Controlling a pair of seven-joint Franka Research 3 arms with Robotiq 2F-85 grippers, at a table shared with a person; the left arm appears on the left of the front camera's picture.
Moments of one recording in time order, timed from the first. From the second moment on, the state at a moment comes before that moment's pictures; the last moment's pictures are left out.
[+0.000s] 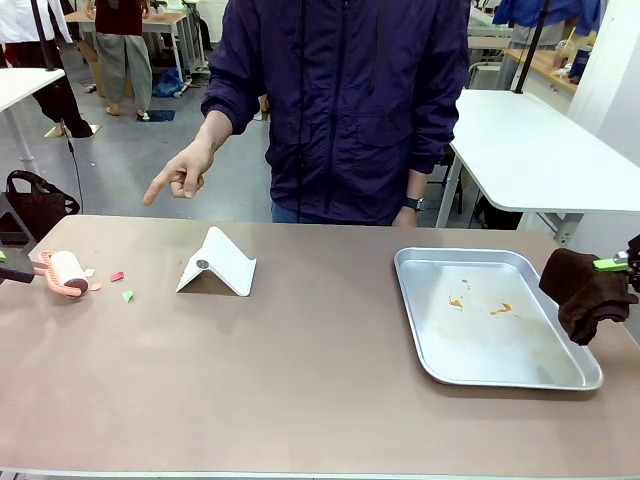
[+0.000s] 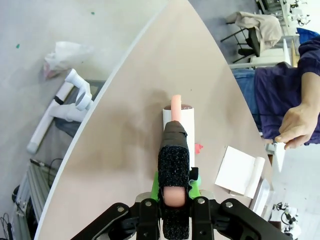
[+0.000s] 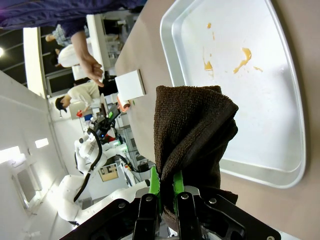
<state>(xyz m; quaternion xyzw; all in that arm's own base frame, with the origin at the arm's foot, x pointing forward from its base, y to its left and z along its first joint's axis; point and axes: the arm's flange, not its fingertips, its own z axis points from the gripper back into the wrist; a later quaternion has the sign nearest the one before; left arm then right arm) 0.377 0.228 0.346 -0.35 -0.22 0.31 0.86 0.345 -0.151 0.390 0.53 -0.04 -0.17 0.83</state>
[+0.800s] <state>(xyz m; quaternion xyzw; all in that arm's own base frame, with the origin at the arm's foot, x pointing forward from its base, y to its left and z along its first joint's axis) 0.428 0.193 0.344 -0.36 -0.18 0.27 0.88 0.345 -0.151 0.390 0.53 -0.04 -0.17 0.83</state>
